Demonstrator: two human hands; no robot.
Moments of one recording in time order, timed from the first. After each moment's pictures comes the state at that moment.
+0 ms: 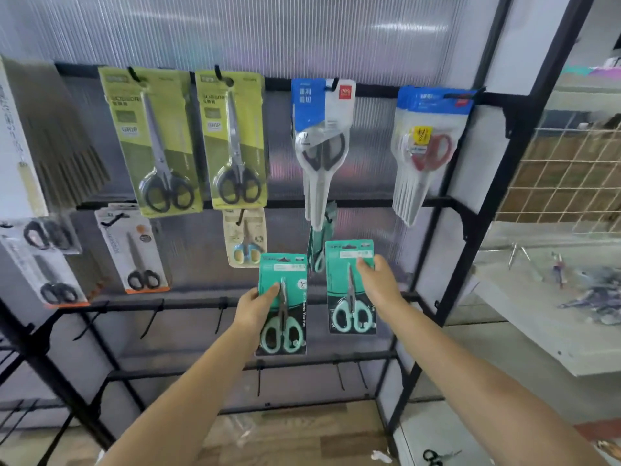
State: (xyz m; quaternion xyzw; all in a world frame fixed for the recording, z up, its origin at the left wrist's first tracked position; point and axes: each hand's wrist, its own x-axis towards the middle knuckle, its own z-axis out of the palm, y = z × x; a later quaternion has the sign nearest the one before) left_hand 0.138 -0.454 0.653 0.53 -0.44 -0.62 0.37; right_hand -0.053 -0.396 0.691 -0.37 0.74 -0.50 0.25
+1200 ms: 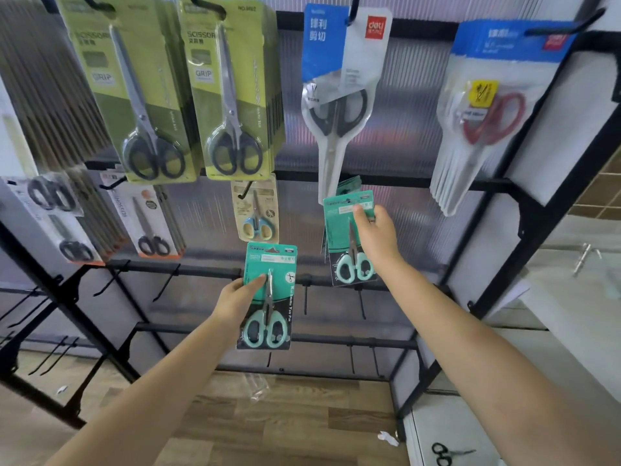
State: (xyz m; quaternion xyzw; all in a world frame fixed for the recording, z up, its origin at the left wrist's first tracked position) left_hand 0.148 -0.468 0.634 0.60 -0.39 -0.59 0.37; right_hand -0.081 -0.486 0.683 -0.45 0.66 -0.55 0.25
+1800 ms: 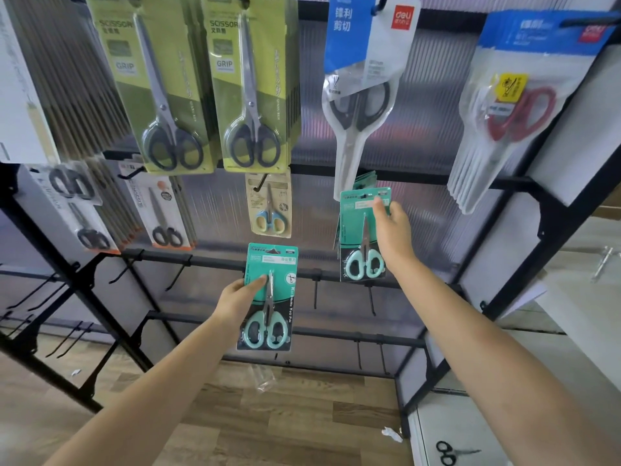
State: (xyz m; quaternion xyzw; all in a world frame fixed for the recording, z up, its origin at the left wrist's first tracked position) left_hand 0.166 -0.461 0.628 0.60 -0.38 -0.59 0.38; right_hand -0.079 -0.490 0.680 -0.43 0.64 -0.59 0.25
